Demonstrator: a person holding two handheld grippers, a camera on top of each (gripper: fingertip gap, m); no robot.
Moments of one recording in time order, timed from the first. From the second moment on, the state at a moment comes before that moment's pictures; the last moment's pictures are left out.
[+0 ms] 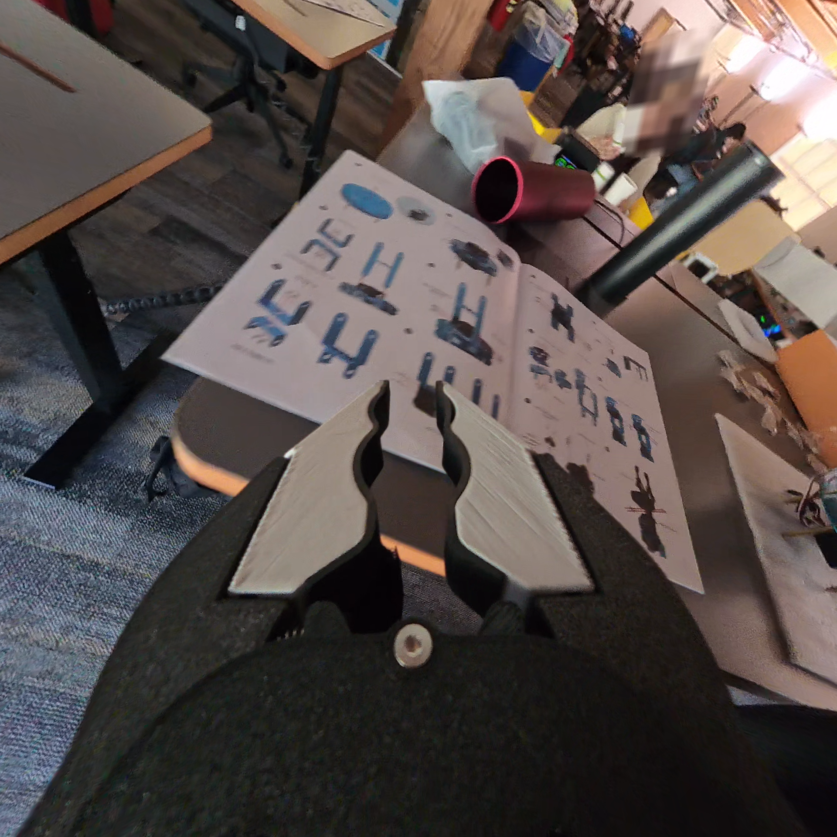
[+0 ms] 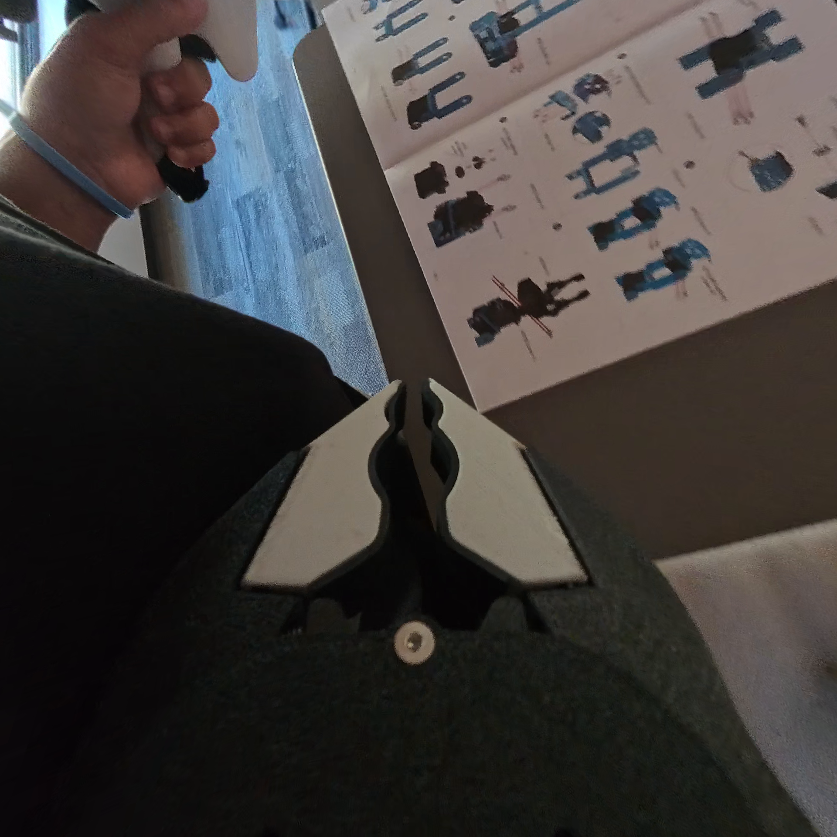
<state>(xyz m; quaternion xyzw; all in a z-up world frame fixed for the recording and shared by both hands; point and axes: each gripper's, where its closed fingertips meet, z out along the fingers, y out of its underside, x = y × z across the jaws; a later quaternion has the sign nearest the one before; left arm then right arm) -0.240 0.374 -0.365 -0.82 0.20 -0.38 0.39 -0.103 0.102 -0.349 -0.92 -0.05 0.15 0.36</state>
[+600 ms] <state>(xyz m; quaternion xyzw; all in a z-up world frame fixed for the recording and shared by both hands) 0.019 0.085 -0.342 -0.70 0.52 -0.40 0.29 0.111 -0.162 -0.368 -0.89 0.12 -0.05 0.44</state>
